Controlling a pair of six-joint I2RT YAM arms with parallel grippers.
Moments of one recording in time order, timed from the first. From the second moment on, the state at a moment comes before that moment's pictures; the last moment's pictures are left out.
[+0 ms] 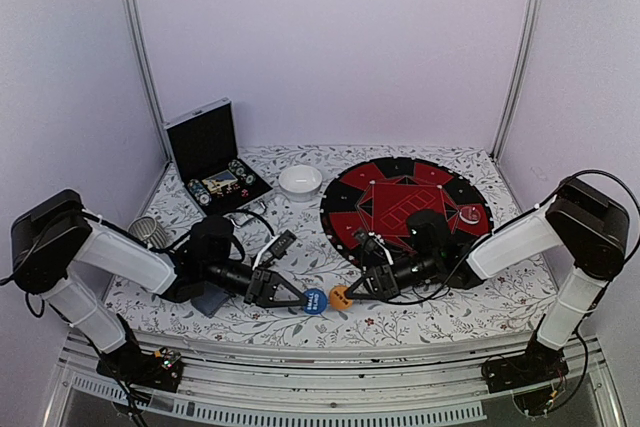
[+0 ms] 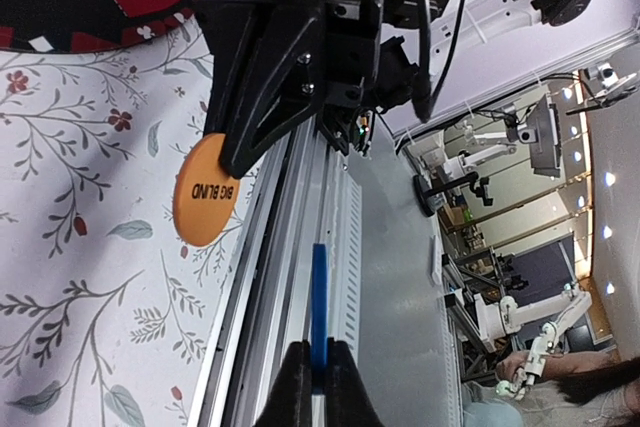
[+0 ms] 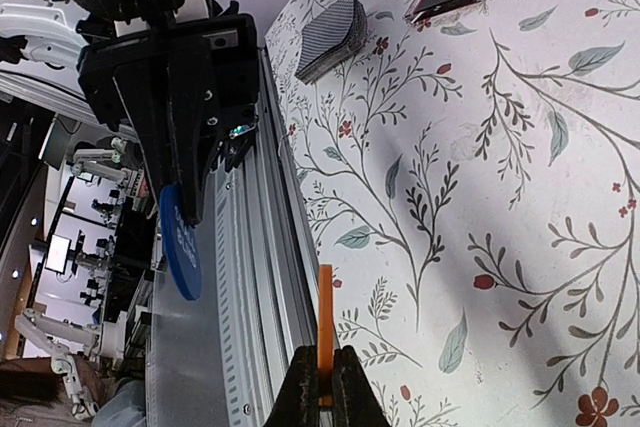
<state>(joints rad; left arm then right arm) -0.82 1.56 0.45 0.74 0.91 -0.69 0.81 1.73 0.65 0.54 -0.86 0.54</state>
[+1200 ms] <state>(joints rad) -0.75 1.53 0.93 0.03 0.60 -0.44 0.51 1.04 0.76 -0.23 -0.50 0.44</state>
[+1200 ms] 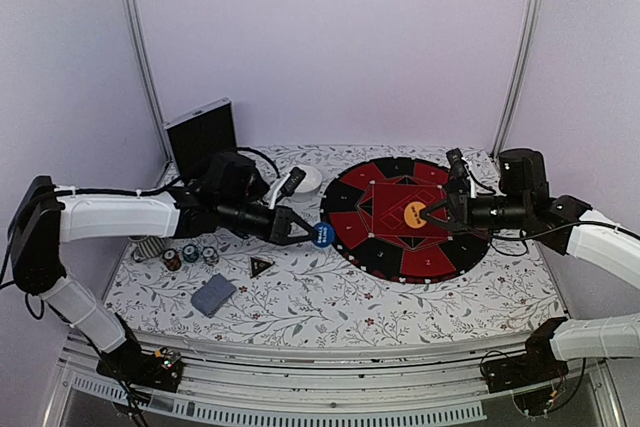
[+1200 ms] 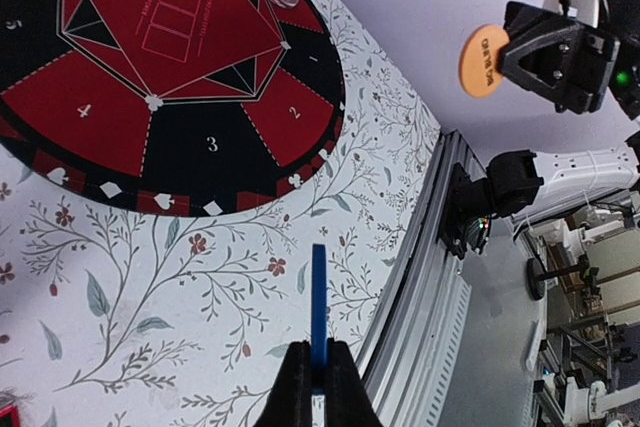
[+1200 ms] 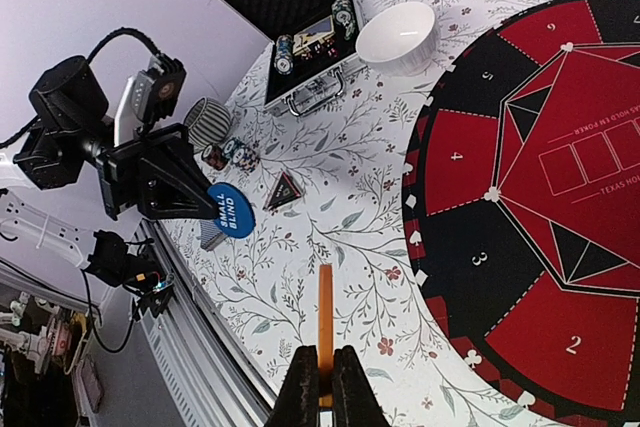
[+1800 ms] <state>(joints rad) -0.80 2.34 1.71 -0.23 0.76 -0.38 0.51 1.06 0.85 -0.33 -0.44 0.41</state>
